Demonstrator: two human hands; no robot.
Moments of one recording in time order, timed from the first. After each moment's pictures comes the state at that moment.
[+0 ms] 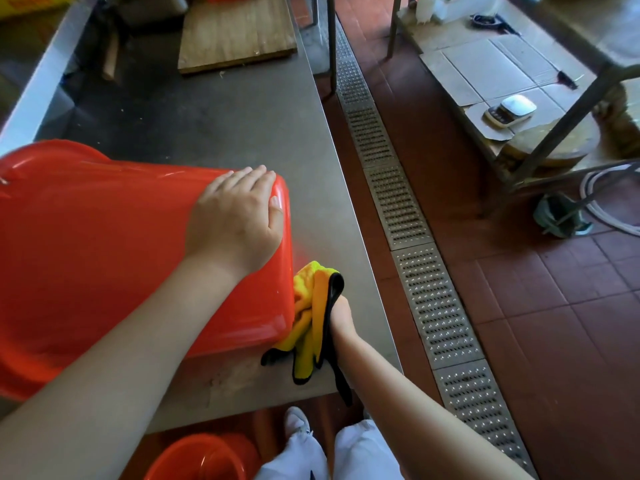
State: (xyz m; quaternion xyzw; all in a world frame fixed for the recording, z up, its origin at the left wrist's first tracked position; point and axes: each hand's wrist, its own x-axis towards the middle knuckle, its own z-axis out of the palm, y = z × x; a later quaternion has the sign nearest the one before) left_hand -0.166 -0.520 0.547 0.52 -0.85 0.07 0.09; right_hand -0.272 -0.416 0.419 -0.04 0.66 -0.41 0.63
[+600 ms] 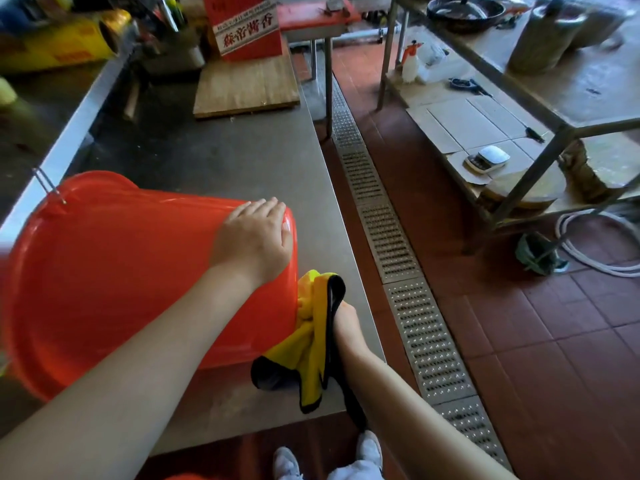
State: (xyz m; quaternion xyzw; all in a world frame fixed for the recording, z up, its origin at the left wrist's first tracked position) left_hand -0.169 -0.523 0.554 0.53 -0.85 0.04 0.05; right_hand -0.279 -0.403 0.480 -0.12 0.63 -0.47 0.61
